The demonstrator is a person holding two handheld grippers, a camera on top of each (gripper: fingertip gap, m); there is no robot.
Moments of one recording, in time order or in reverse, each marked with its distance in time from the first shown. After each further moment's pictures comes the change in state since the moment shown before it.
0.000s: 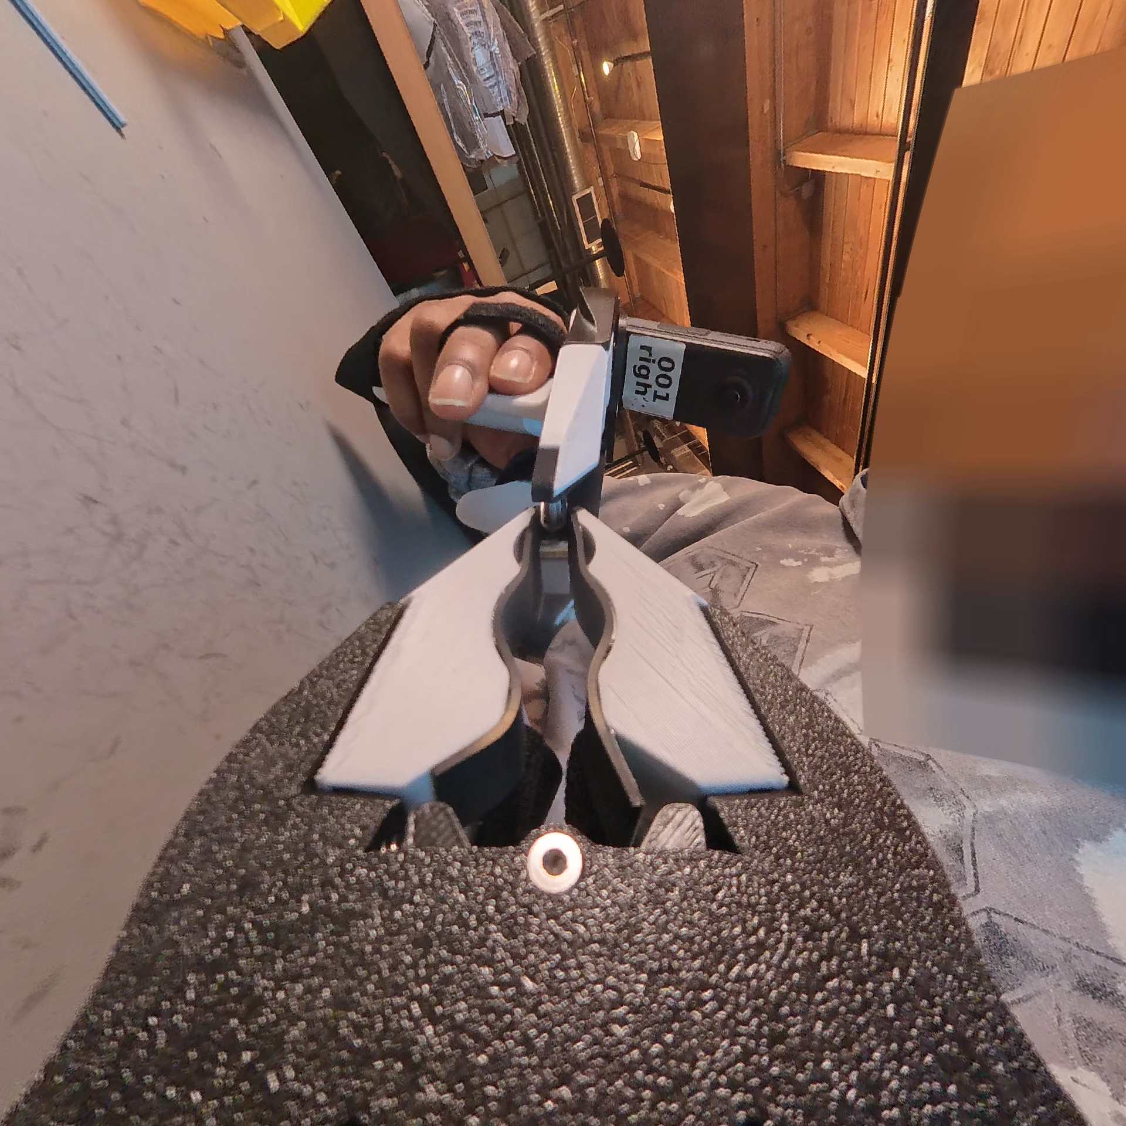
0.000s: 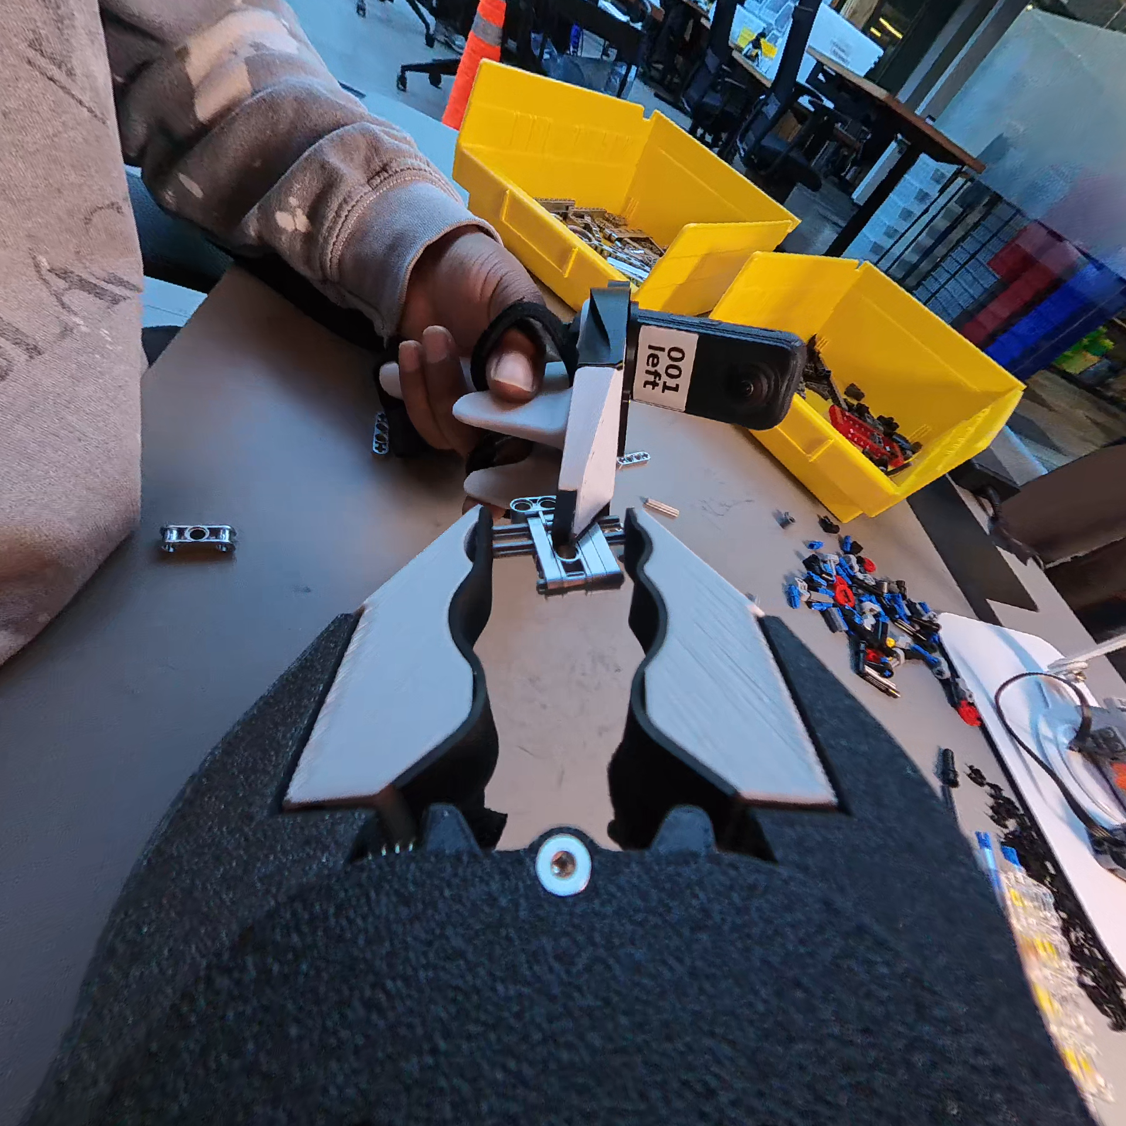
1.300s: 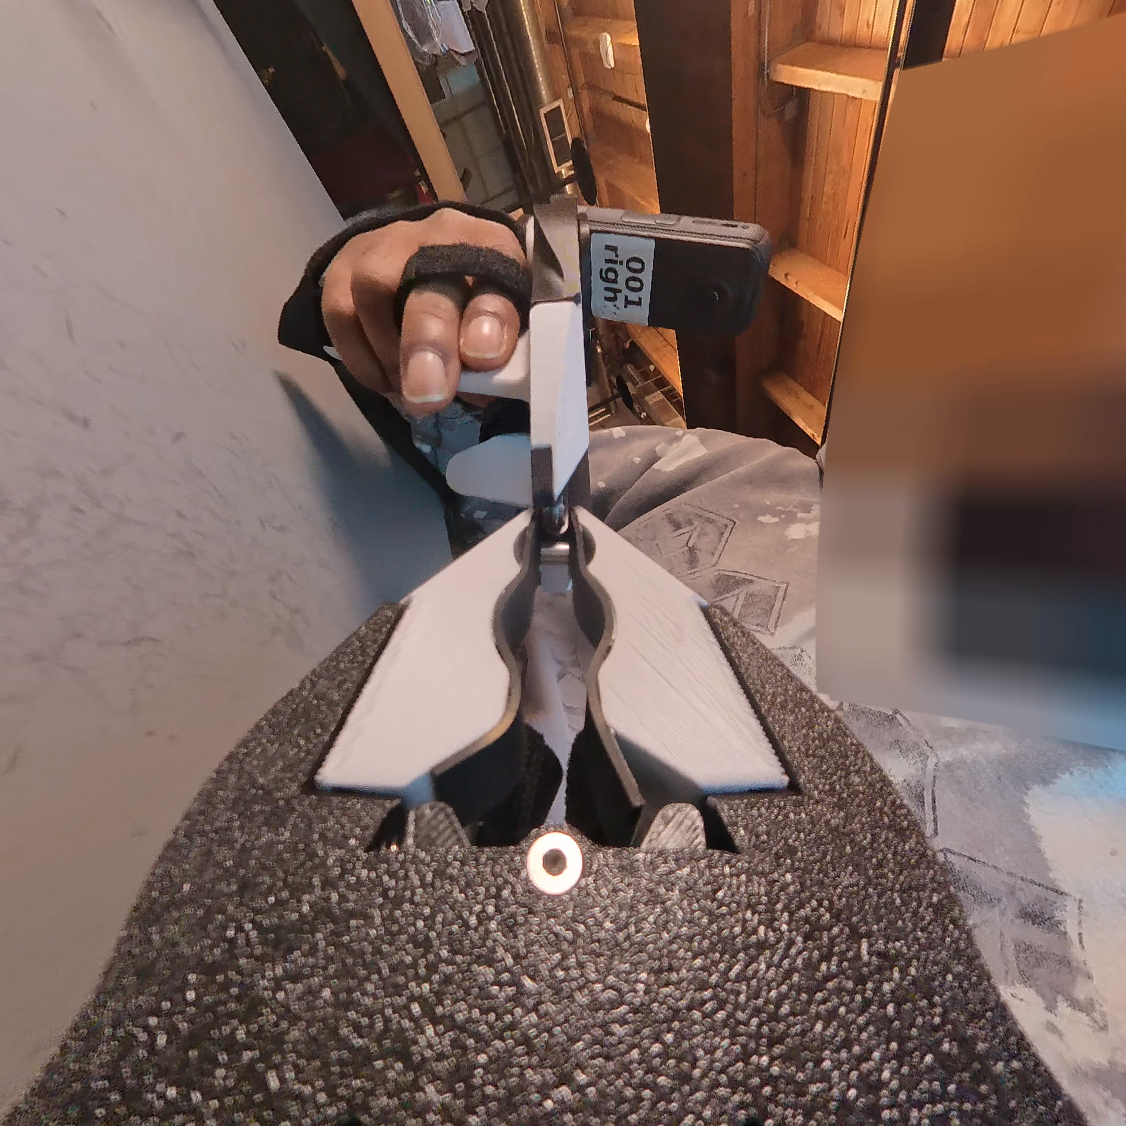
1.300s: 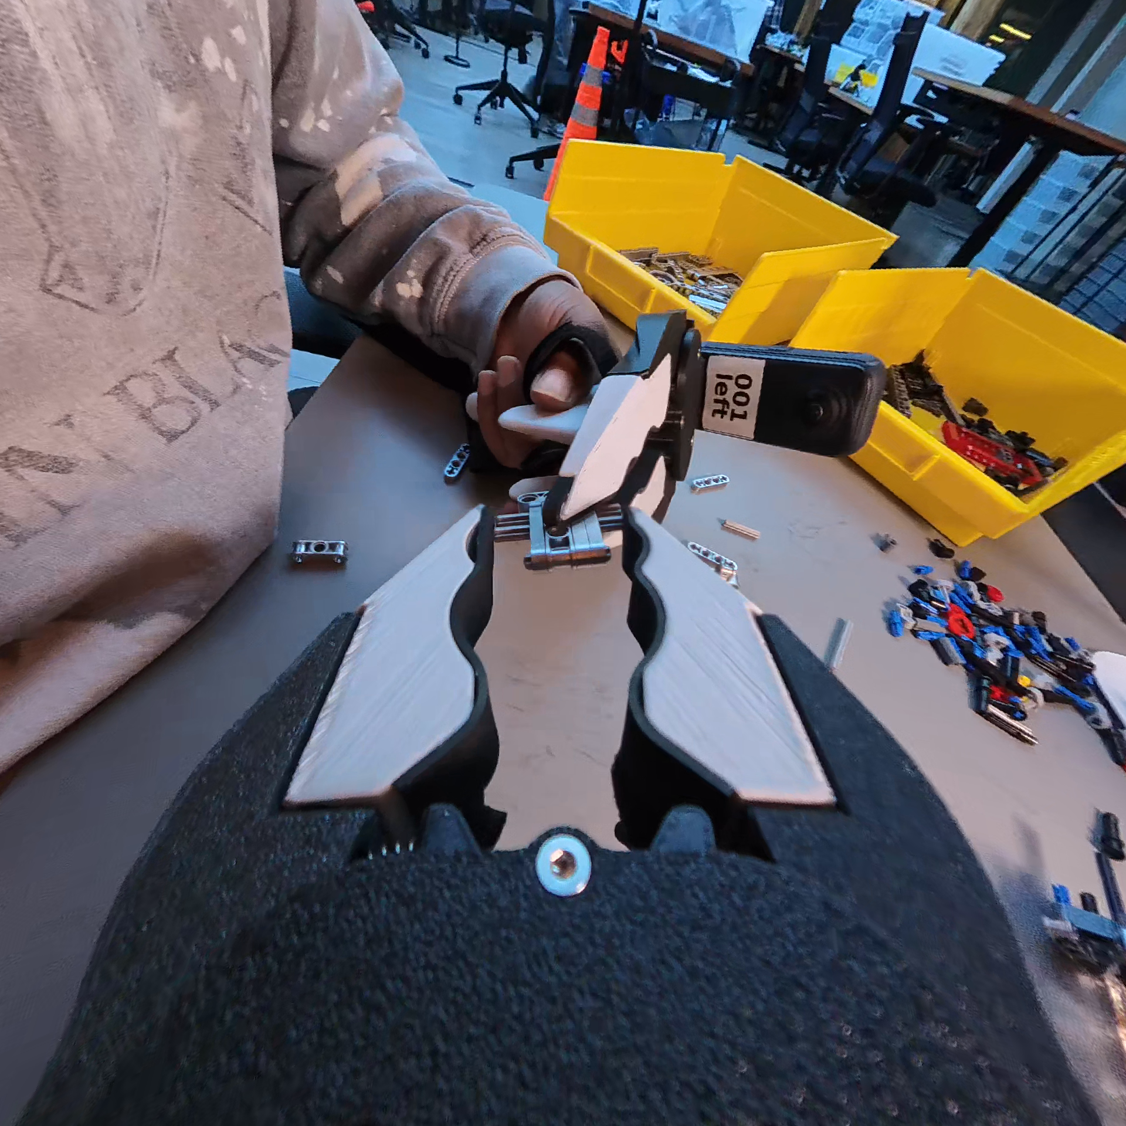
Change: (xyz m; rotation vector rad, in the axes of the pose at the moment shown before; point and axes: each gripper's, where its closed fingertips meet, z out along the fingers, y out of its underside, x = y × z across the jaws) left arm 0.008 0.018 0.004 -0.102 0.053 -0.019; right arm -0.018 -0.008 -0.010 0.083 -0.170 0.104
